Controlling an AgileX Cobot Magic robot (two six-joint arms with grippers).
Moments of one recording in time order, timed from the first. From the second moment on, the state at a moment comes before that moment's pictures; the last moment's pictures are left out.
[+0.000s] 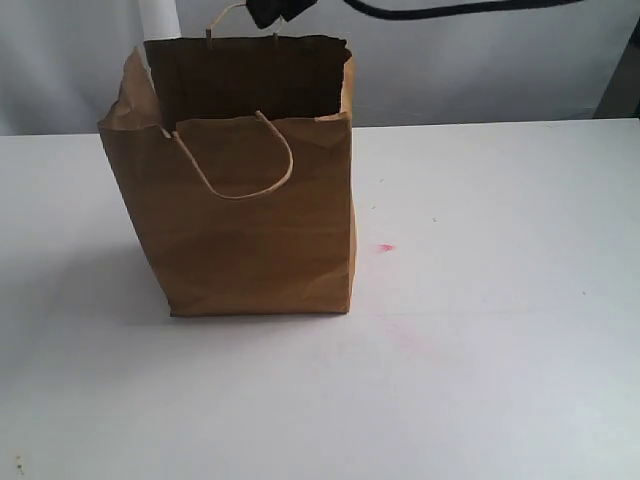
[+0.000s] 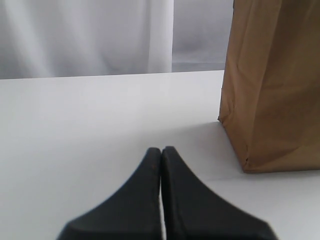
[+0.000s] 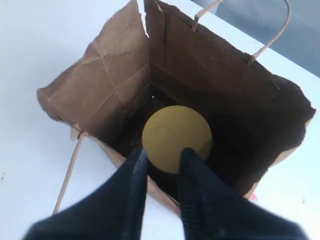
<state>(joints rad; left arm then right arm) 0.02 0.00 0.00 0.23 0.32 -0.23 0.44 1.82 -2.11 0.00 1.22 0.03</state>
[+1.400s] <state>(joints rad) 0.02 0.00 0.00 0.23 0.32 -0.23 0.44 1.01 -0.75 0.05 0.39 0.03</state>
